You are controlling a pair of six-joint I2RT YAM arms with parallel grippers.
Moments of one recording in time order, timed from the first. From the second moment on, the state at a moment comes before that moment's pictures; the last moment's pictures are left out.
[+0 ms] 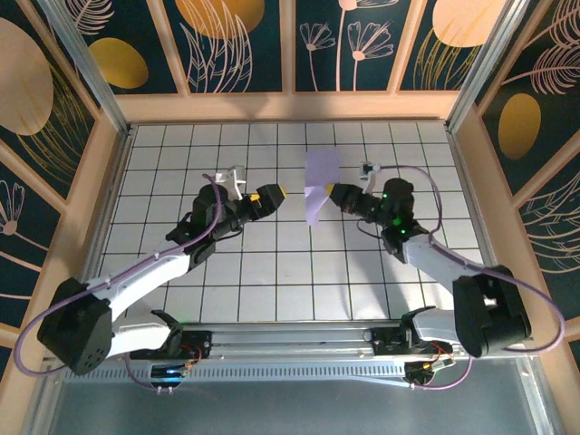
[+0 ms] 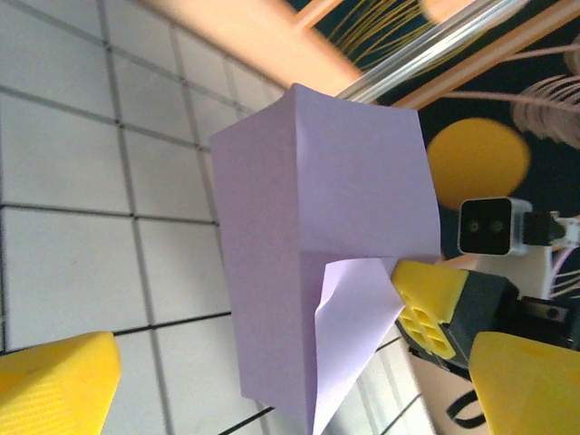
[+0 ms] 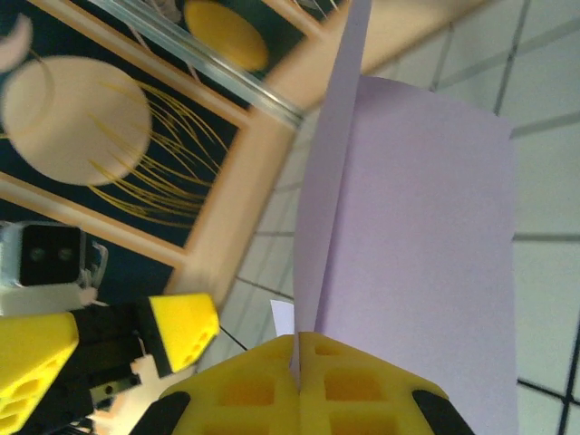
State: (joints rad) left arm -0.61 1.21 0.69 0.30 0.21 -0.90; right arm 0.33 1.25 0.58 0.54 -0.63 0.84
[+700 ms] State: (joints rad) left arm -0.65 1.45 0.67 0.97 0.62 -1.19; right arm 0.36 1.20 0.63 0.87 -0.81 1.12
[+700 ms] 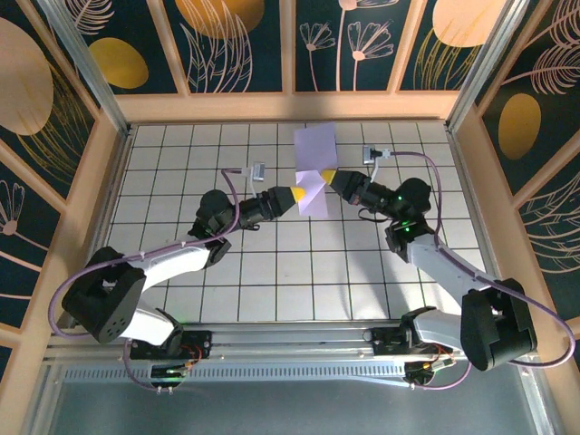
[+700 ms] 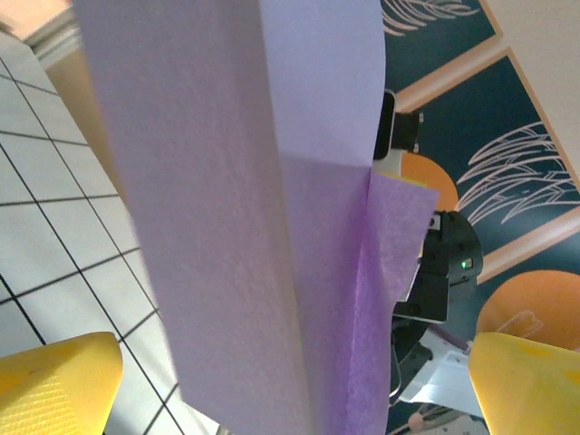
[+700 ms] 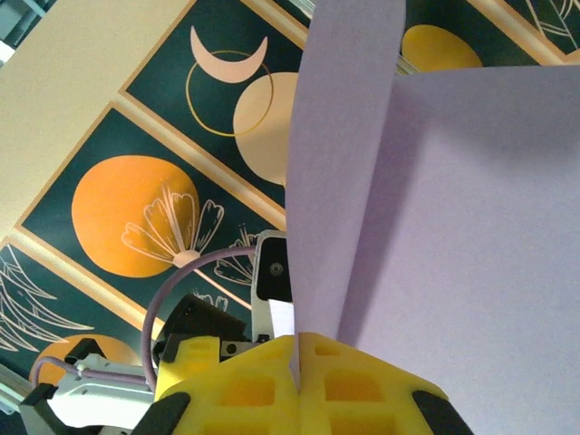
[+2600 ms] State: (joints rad) left arm -0.93 1.72 1.59 -1.08 -0.40 -0.71; right arm 0.31 0.99 0.76 -0.26 0.10 0.47
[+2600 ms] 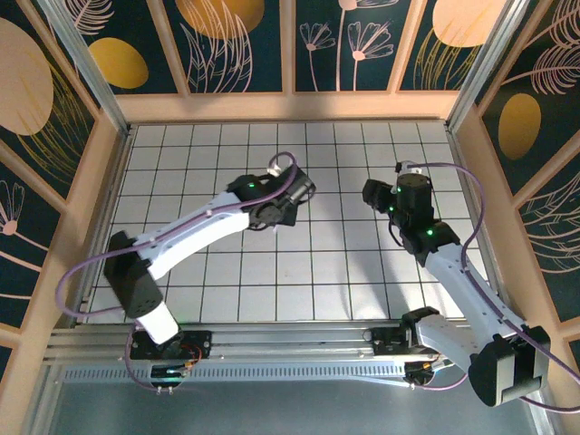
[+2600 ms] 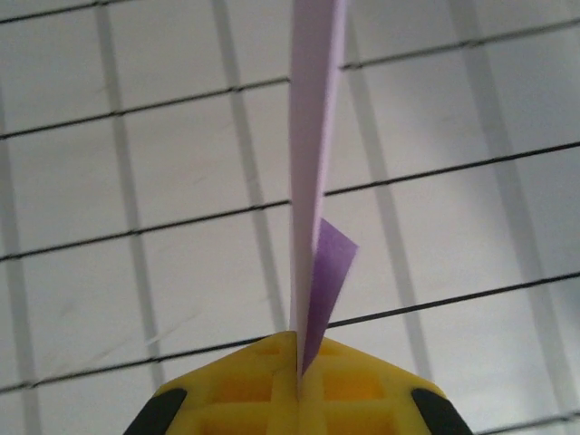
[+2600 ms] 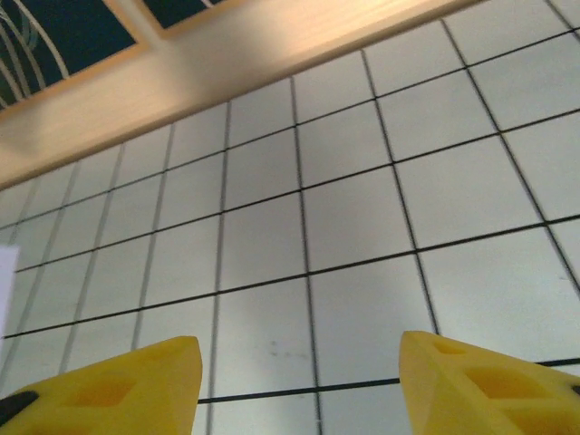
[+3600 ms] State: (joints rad) left arm -0.97 2.26 1.84 -1.25 -0.40 -0.91; right arm 0.22 0.94 0.64 -0.22 0.02 0.47
